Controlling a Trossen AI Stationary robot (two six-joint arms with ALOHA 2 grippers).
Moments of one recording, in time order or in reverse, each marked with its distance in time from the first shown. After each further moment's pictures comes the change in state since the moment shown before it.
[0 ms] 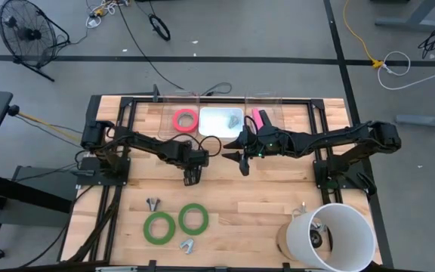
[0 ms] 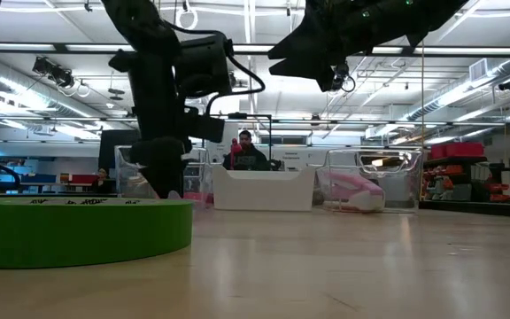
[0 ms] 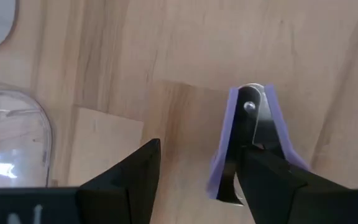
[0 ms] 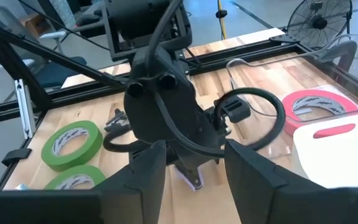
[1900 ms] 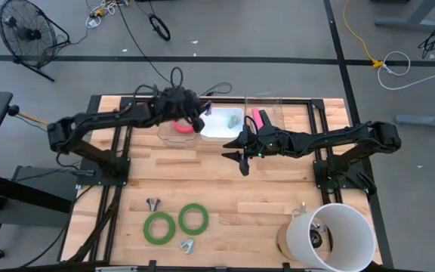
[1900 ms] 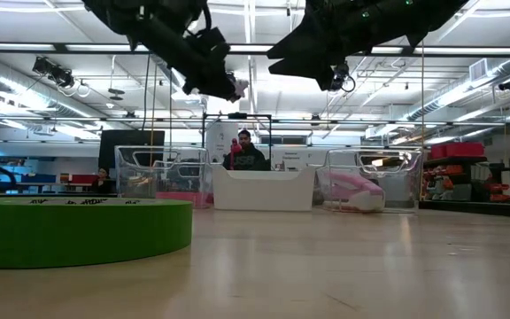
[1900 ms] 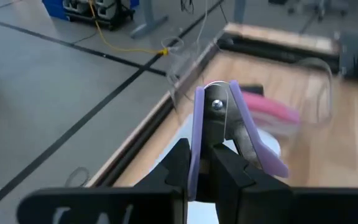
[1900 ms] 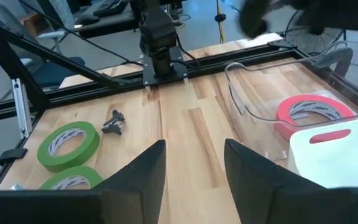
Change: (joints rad) left arm 0.427 -0.371 -0.001 0.544 0.094 0.171; right arm -0.001 0.000 -0.001 0.011 0.006 -0.022
